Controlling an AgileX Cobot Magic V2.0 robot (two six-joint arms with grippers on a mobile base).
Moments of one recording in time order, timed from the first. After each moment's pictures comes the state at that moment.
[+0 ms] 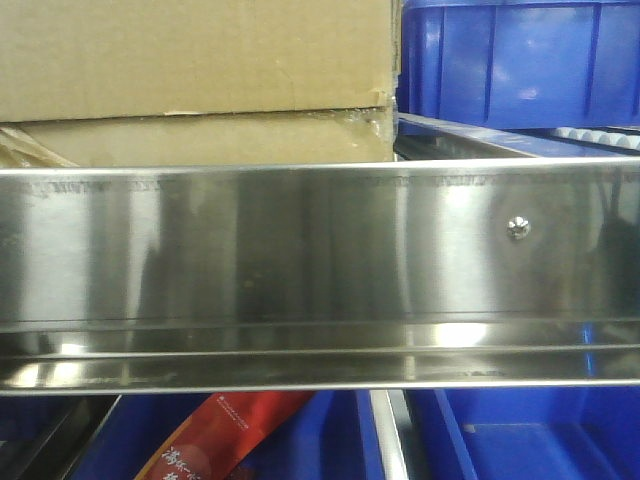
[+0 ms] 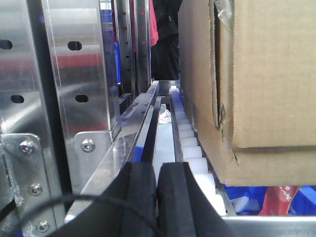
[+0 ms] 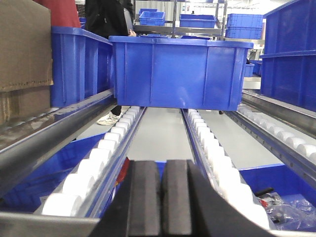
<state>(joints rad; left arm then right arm) 0.09 0.00 0.00 0.03 0.05 0.03 0.09 0.00 0.00 0.09 0.04 -0.10</state>
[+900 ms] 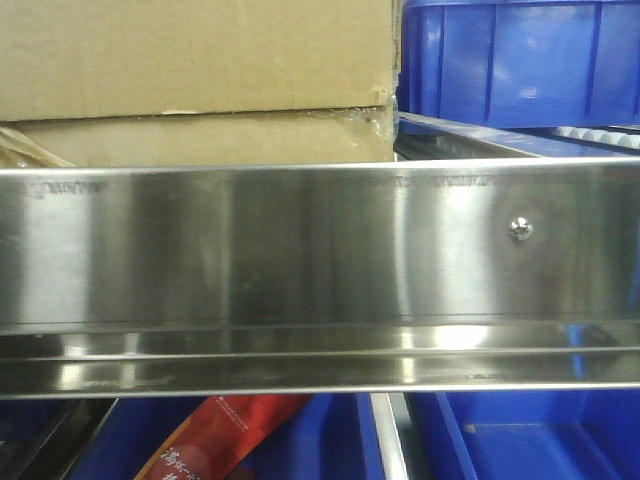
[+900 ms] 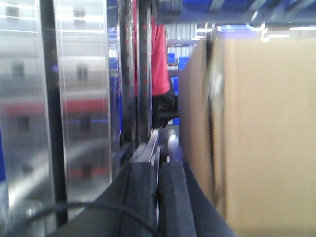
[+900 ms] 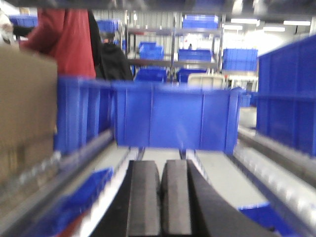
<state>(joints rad) 0.09 0.00 -0.15 0.01 0.02 0.03 0.09 0.00 -0.21 0.09 0.13 -0.10</state>
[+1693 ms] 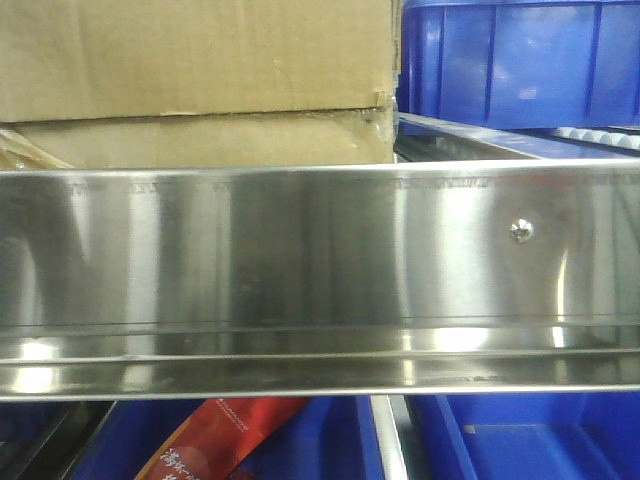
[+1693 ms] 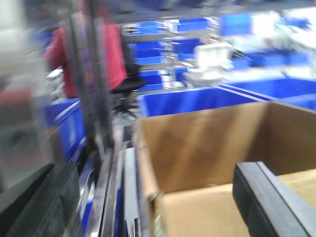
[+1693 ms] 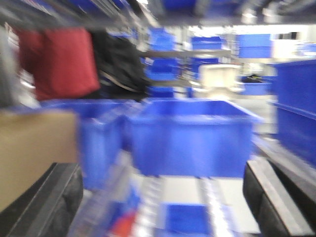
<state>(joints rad) -0.08 0.49 -0.97 0.01 0.56 0.12 0.13 0.37 -0.70 0.19 0.33 -0.10</state>
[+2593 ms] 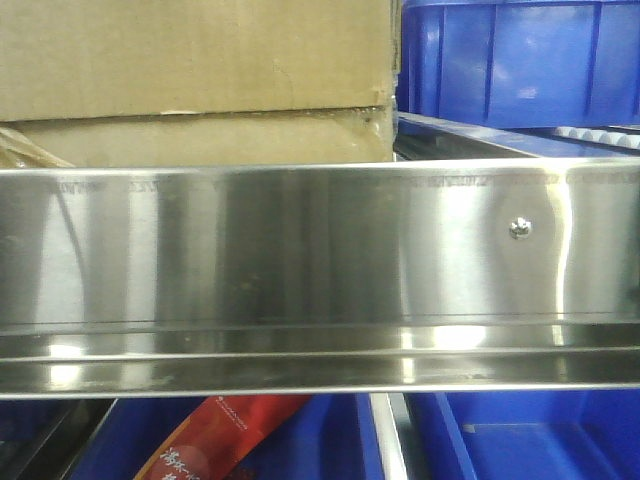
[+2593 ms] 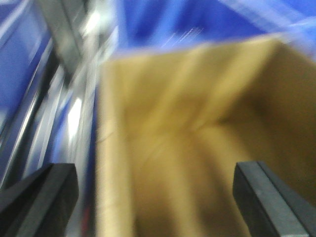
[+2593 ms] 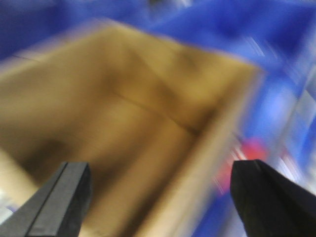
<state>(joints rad) -0.17 1.17 -1.62 0.18 1.08 -0.16 0.61 1.46 -1.91 0.11 1.07 0.02</state>
